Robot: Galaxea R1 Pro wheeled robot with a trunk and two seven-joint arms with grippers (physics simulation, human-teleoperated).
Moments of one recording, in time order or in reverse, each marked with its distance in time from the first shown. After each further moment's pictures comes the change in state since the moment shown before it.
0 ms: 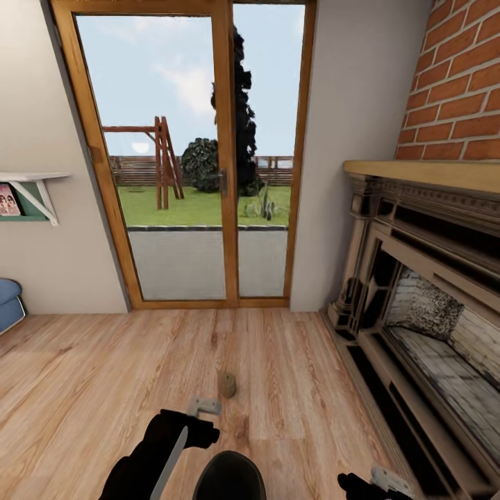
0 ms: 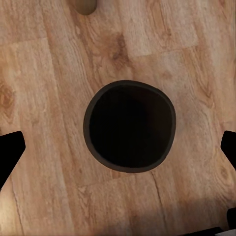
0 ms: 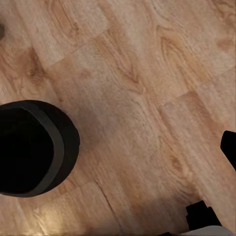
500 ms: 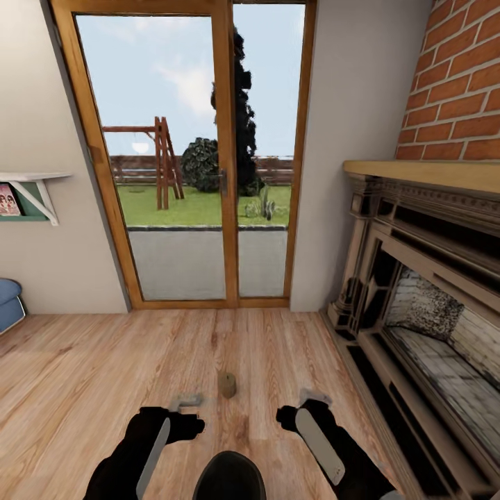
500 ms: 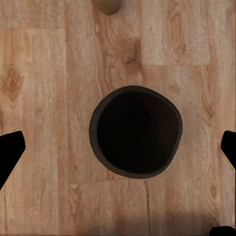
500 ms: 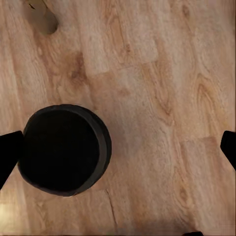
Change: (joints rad) left arm -0.001 0.000 0.169 -0.009 0.023 0.002 0.010; right arm -0.326 0.193 0.286 -0.002 -0.010 0.207 -0.362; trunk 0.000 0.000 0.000
